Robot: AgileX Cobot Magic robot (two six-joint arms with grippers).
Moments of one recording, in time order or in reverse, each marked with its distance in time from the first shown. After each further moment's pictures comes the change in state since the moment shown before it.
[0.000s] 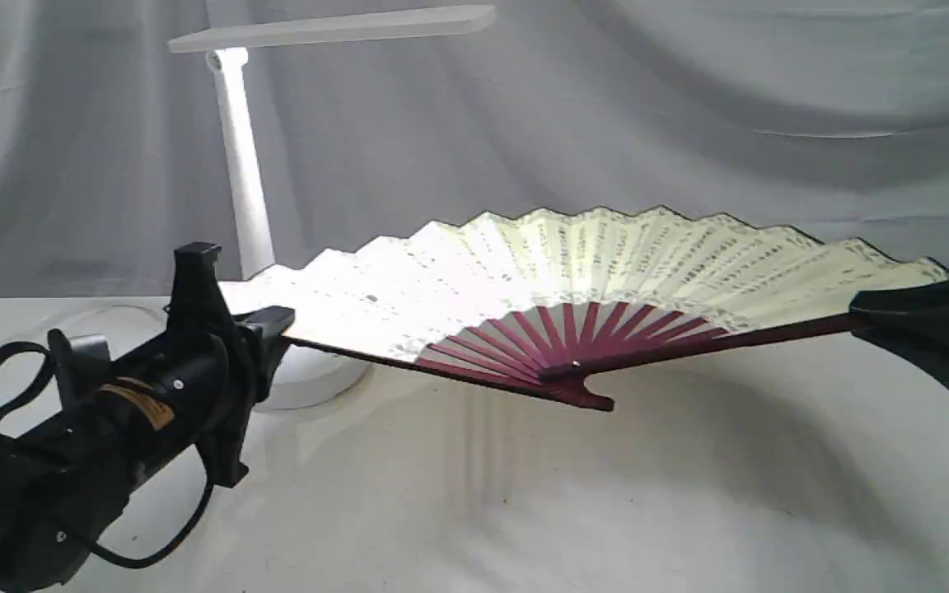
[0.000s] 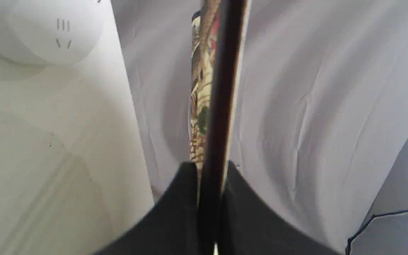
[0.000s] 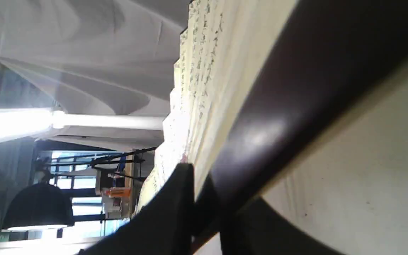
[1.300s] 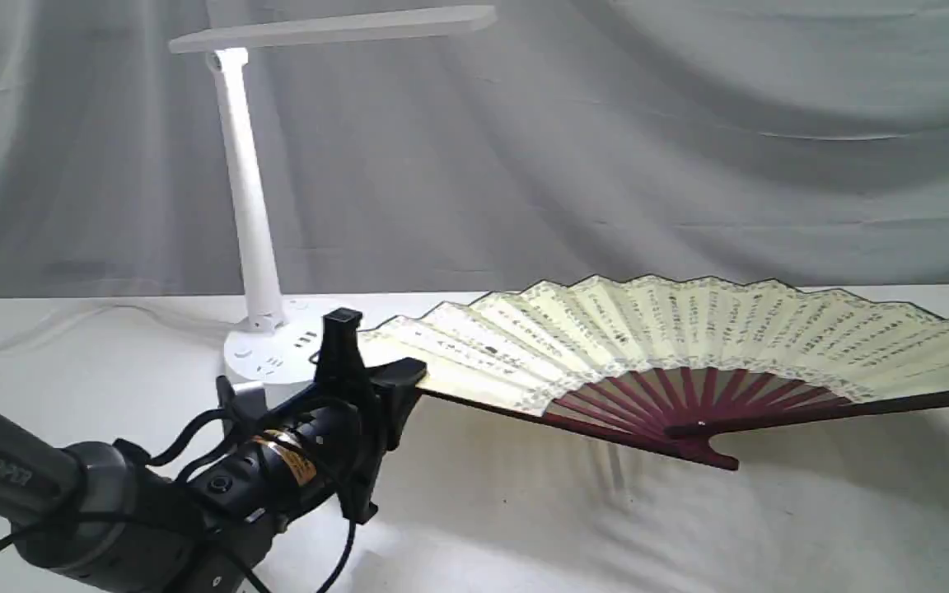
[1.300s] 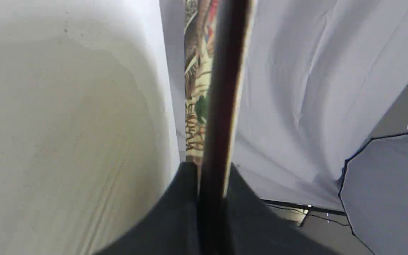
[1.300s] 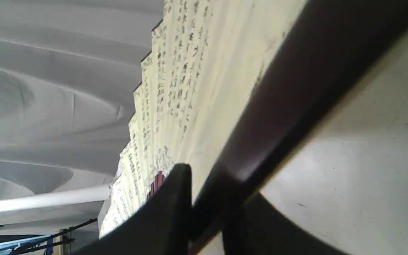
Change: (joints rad) left arm -0.118 0.323 -0.198 0.099 -0.168 -0.086; right arm -0.199 0.000 0.035 -0.148 -0.153 0.029
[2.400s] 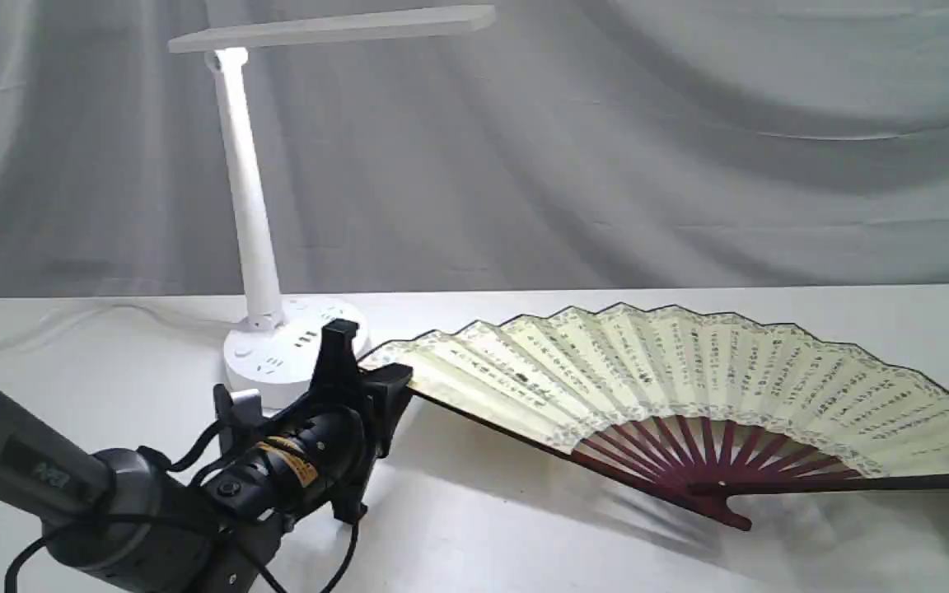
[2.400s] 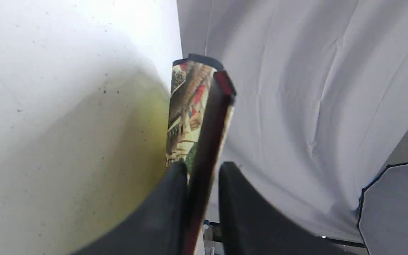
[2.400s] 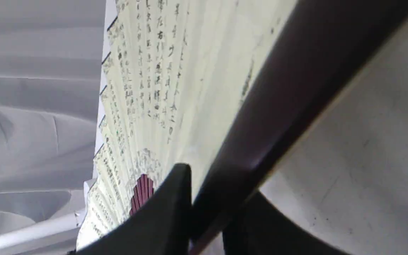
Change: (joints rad) left arm 0.012 0.083 -0.059 -0.065 -0.002 0.073; right arm -0.035 0.235 0.000 0.094 -0.021 -0.139
